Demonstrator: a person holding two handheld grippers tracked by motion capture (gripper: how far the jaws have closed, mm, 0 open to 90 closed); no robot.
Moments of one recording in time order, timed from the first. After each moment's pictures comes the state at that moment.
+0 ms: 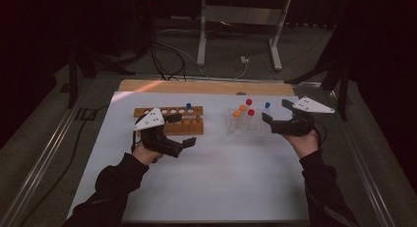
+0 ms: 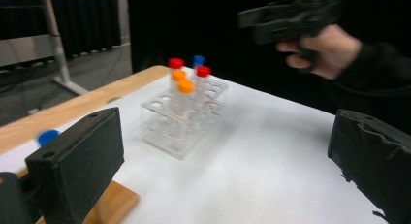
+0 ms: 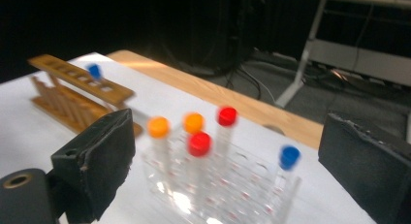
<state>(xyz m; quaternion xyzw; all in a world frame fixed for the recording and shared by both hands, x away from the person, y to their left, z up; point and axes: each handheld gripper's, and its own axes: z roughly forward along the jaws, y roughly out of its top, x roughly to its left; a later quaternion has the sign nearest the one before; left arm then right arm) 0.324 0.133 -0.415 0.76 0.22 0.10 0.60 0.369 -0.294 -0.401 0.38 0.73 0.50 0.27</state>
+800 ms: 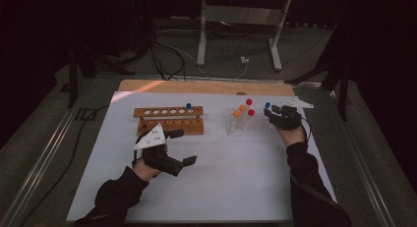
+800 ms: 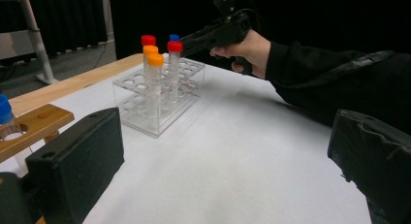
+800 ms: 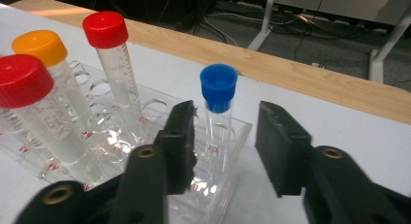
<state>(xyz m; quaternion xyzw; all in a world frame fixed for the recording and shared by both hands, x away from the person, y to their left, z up) 0.301 0.131 -0.439 0.77 0.20 0.09 0.60 0.433 -0.304 -0.472 0.46 0.73 0.43 0.27</state>
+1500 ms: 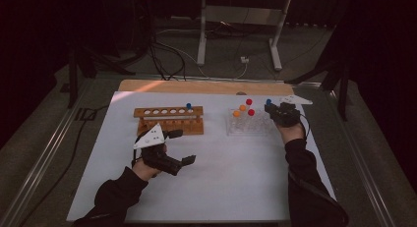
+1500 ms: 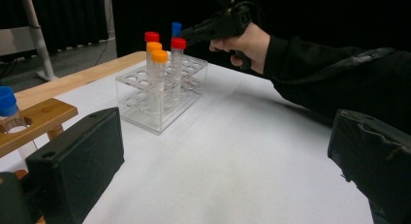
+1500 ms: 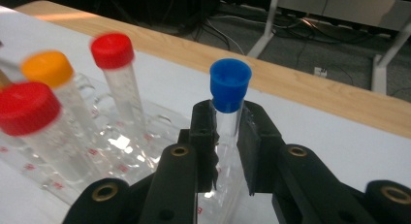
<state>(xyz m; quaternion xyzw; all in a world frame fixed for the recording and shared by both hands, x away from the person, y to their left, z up) 0.303 0.134 -0.441 0.76 0.21 0.09 0.60 0.438 -0.299 -0.460 0.45 0.74 0.43 0.27</state>
